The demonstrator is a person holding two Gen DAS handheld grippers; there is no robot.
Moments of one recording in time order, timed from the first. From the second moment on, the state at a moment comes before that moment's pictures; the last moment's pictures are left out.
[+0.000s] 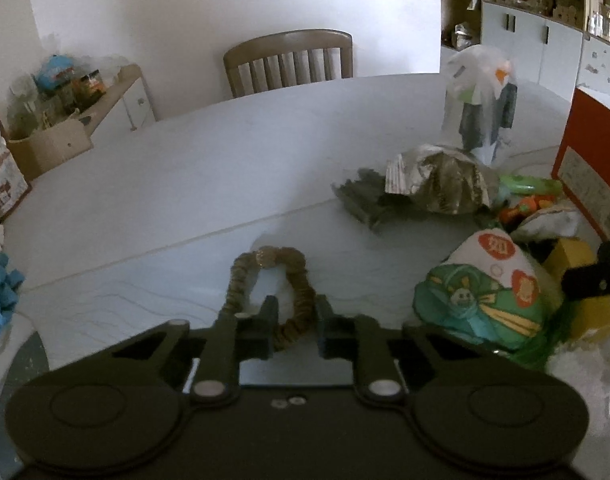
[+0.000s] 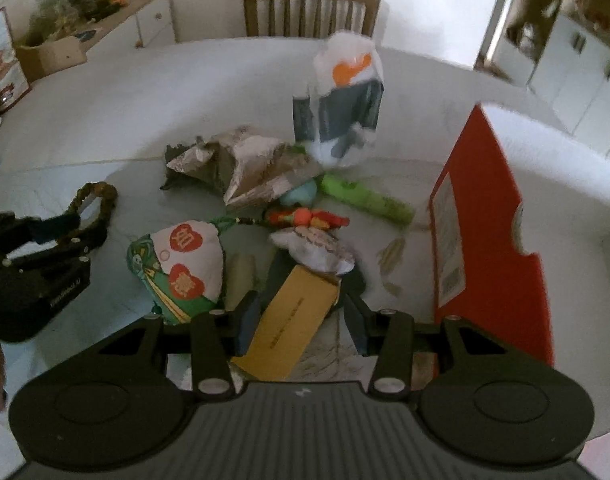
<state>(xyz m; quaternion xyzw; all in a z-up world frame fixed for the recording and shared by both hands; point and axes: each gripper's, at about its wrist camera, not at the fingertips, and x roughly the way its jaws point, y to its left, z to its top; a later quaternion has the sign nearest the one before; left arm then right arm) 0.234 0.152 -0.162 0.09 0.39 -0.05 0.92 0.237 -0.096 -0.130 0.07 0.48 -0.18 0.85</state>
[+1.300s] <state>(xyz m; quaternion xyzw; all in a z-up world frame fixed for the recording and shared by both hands) 0.166 0.153 -0.036 -0.13 0.36 -0.08 0.92 0.137 -0.154 -0.015 0.09 0.43 -0.12 0.89</state>
